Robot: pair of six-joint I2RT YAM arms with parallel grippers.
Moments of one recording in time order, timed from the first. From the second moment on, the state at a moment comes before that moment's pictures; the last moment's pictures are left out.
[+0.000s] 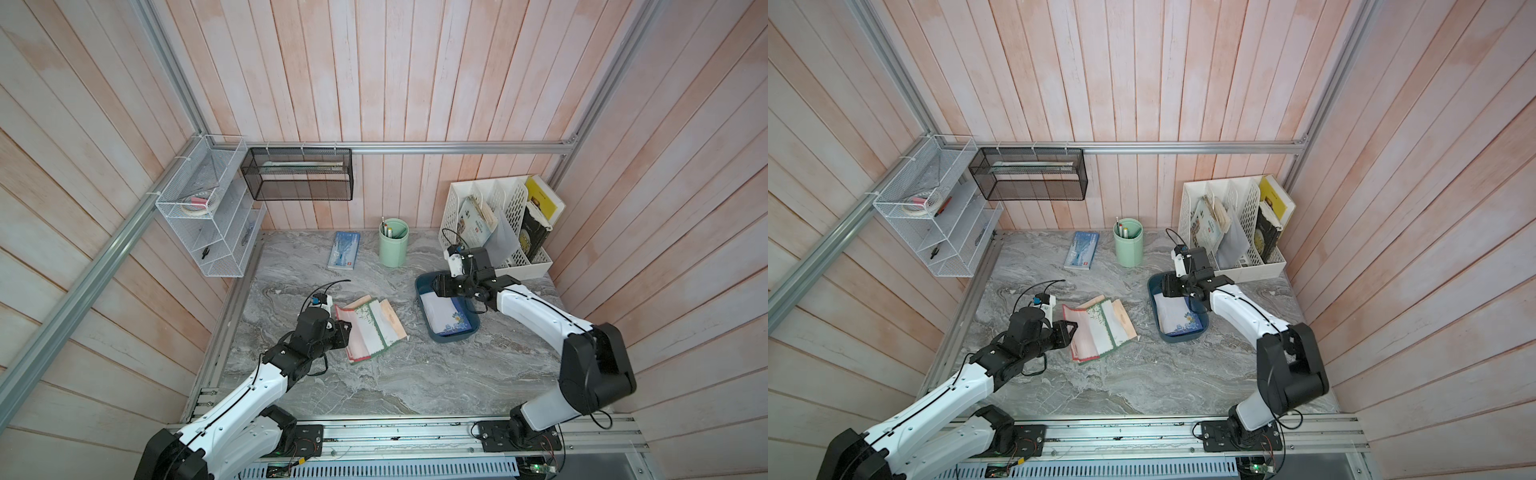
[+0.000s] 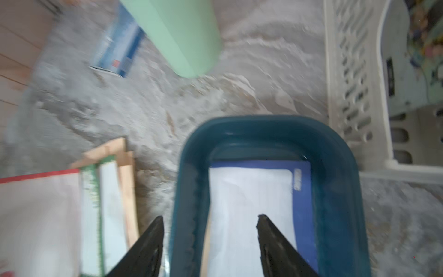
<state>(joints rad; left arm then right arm) -0.49 0.97 0.50 -0.24 0.04 -0.59 0.38 1.62 1.10 -0.38 -0.10 0.25</state>
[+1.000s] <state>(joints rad) -0.49 0.79 0.56 -0.54 -0.18 -0.64 0.35 1.93 1.23 -0.45 0.05 0.22</state>
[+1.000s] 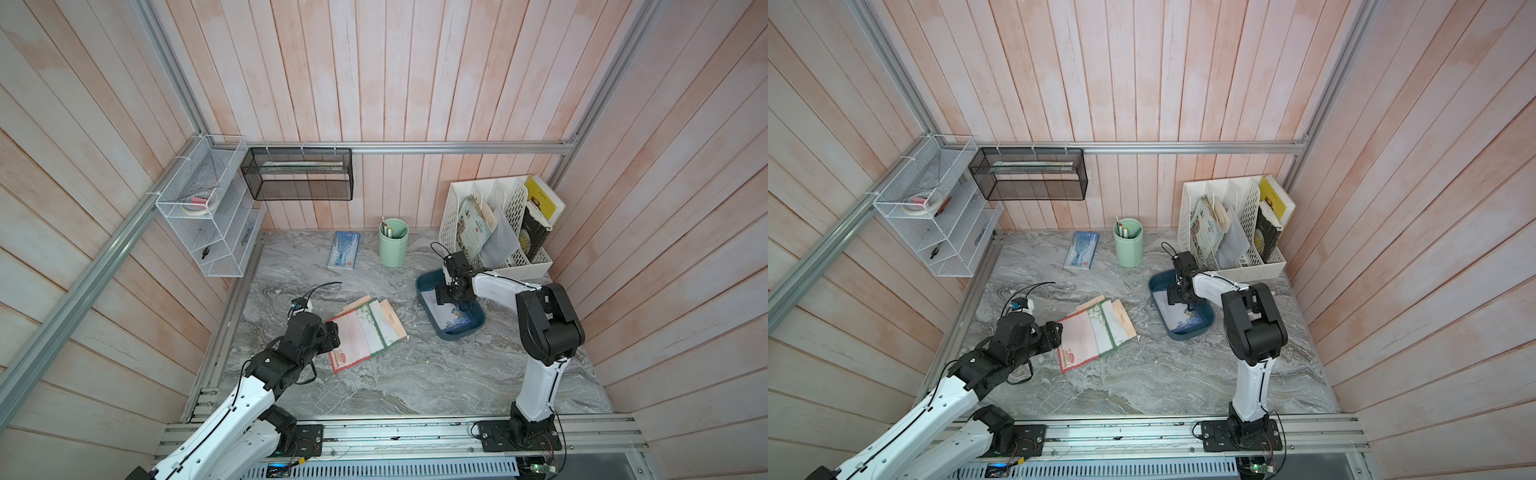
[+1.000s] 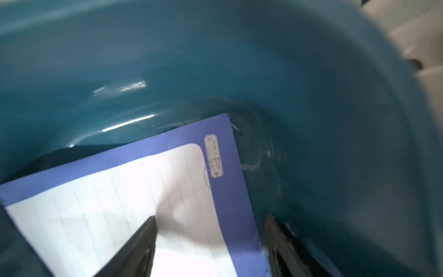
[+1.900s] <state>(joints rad) -0.49 0.79 0.56 -0.53 -0.17 -0.64 0.35 1.93 1.23 -0.43 0.01 0.19</state>
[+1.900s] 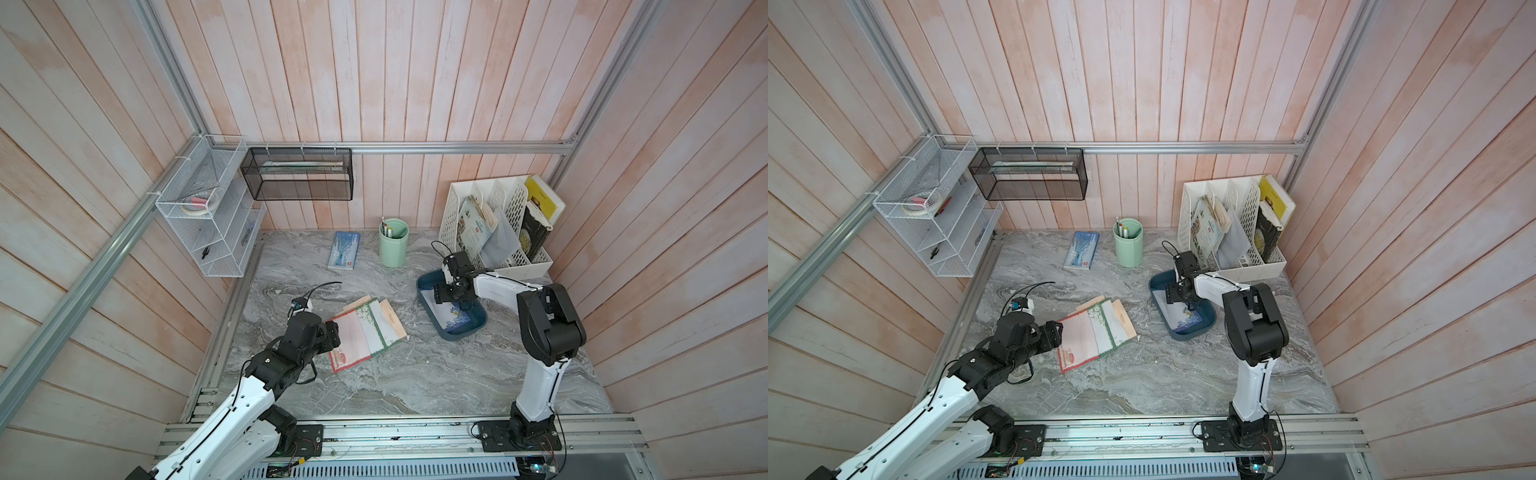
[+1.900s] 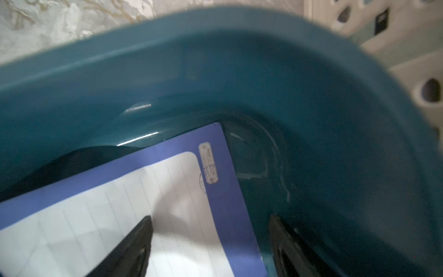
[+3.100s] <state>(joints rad) -0.49 0.80 0.56 -0.50 -0.16 -0.64 0.41 1.93 1.27 -0.60 0.10 0.23</state>
